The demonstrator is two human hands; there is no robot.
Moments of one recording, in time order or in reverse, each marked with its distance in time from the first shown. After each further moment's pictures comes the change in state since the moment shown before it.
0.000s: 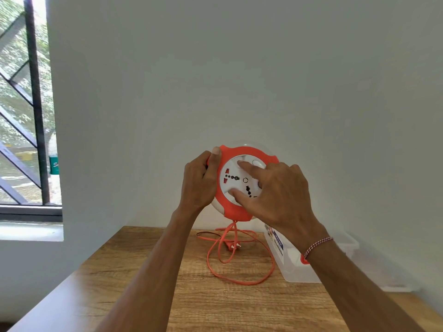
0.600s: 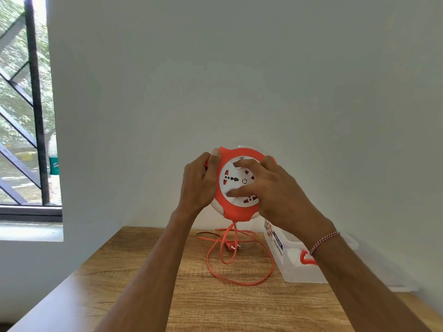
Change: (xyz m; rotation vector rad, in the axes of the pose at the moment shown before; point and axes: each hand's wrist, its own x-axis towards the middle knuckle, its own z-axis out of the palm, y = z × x) left_hand 0.000 -0.002 0.000 0.030 -0.009 -0.021; right_hand 0.004 0.004 -0.014 -0.063 -0.283 -0.280
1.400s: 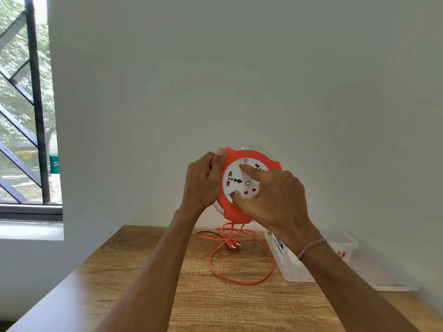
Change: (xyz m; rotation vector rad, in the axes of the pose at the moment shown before) left_hand 0.001 -0.001 0.005 0.027 0.009 0.056; right_hand -0.003 -0.014 0.020 0.142 0.313 0.340
